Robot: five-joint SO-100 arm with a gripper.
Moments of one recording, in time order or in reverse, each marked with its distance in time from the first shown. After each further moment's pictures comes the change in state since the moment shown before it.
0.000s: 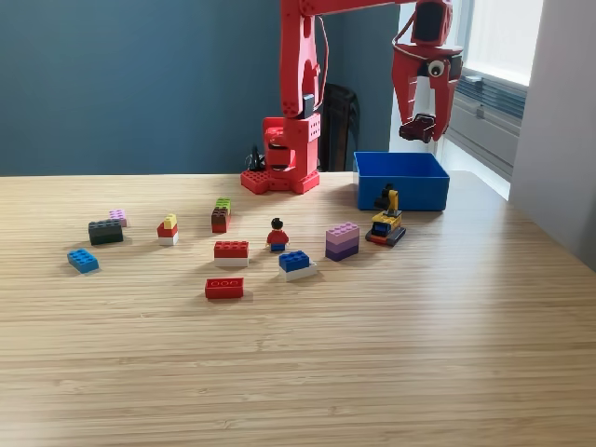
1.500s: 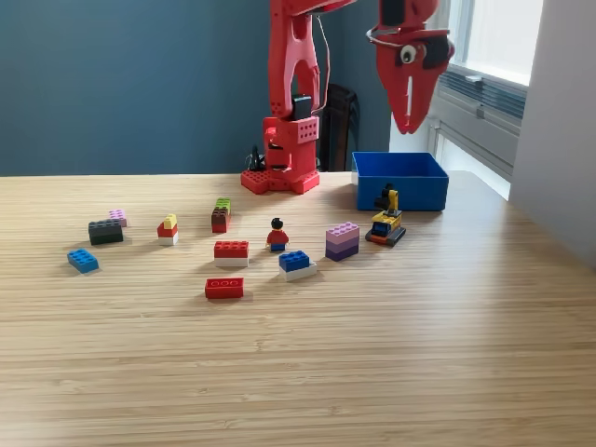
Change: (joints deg) arm 28.6 1.3 -6.9 -1.7 -0.1
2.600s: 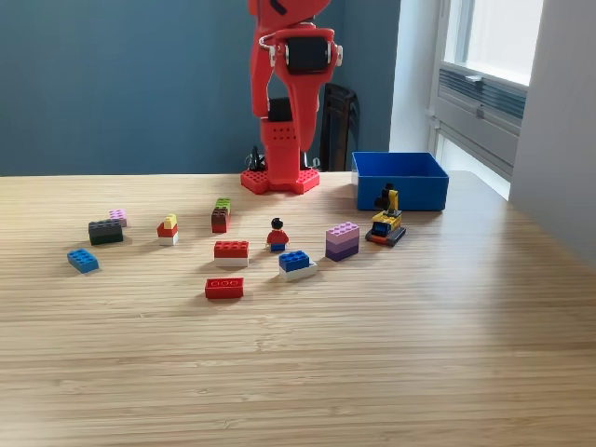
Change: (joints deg) arm 31.1 0.0 0.3 -6.1 -10.1
